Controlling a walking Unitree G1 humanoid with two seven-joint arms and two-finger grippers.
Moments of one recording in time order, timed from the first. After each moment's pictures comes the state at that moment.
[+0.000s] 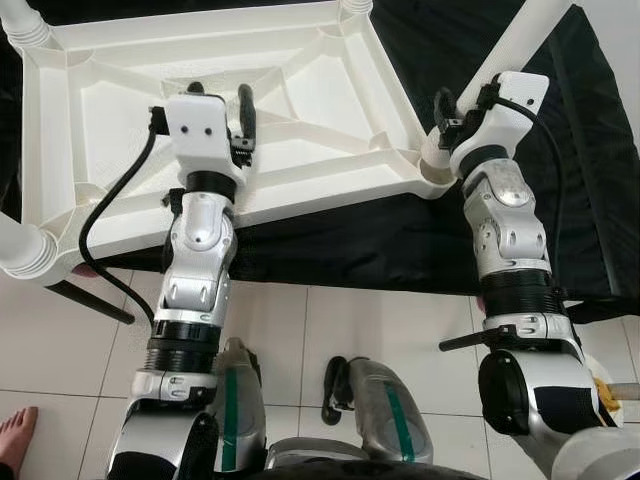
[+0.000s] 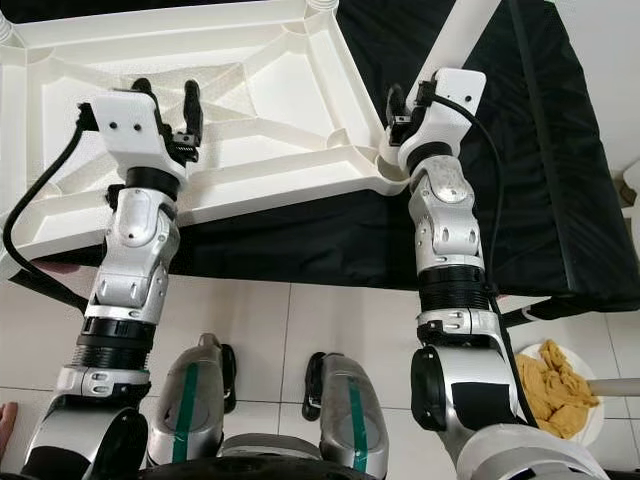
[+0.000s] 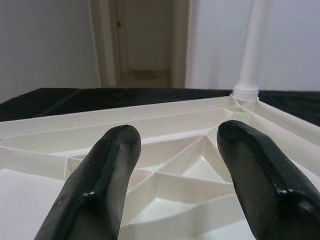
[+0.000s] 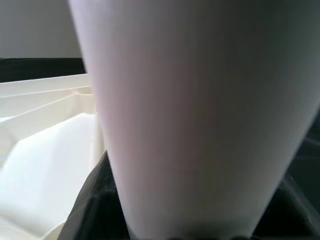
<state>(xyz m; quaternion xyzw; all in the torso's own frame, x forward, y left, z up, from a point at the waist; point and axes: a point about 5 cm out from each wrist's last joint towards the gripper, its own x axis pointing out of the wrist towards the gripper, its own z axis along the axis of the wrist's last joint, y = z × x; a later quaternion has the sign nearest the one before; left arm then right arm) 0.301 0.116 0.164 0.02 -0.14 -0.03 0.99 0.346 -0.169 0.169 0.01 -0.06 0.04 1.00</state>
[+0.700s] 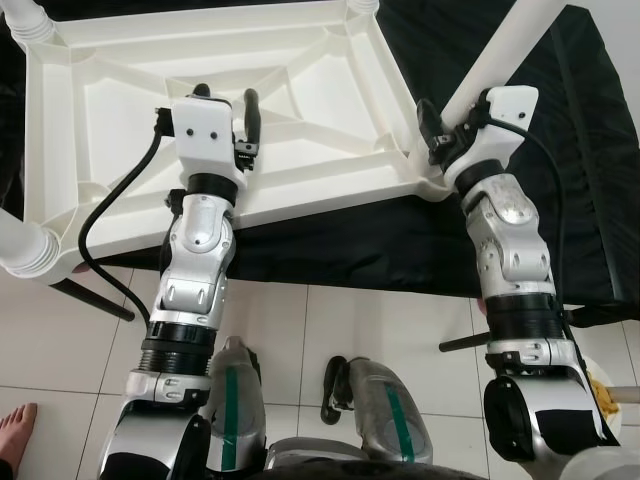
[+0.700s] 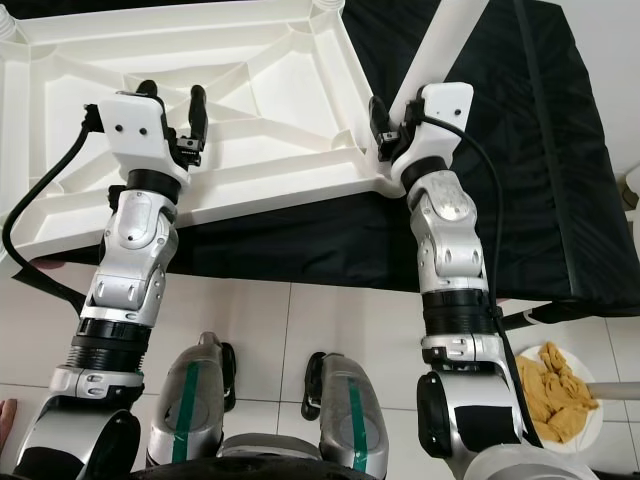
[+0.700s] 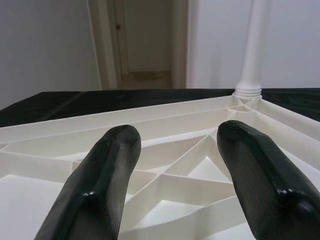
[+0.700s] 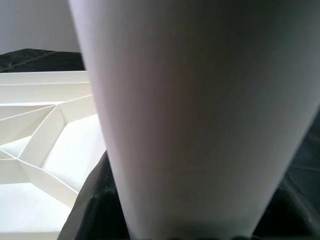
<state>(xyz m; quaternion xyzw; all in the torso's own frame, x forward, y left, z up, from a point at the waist) 0.300 0.117 0.166 0.03 -0.15 -0.04 0.99 0.324 -0.166 0.166 -0.01 -0.08 0.10 0.99</state>
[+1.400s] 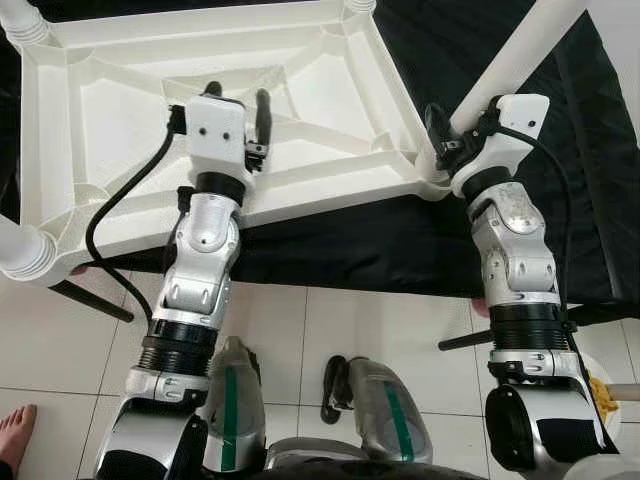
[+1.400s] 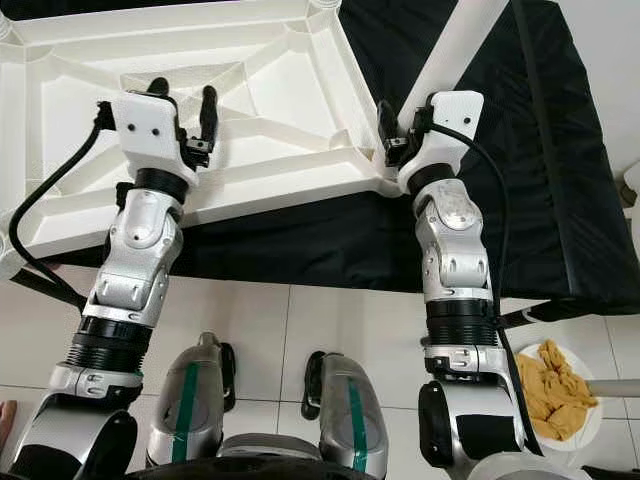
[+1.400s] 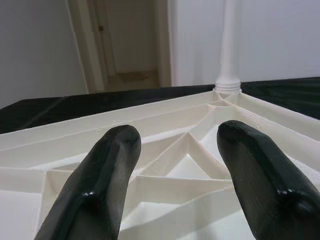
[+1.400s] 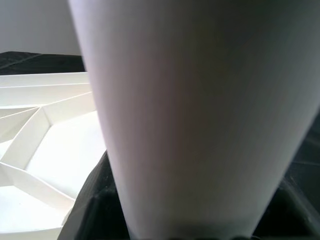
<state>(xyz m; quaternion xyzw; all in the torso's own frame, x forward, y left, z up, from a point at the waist) 0.299 0.104 0.164 0.05 -0.15 -0.07 0.99 0.319 -0.172 0.167 -0.01 -0.08 0.08 0.99</state>
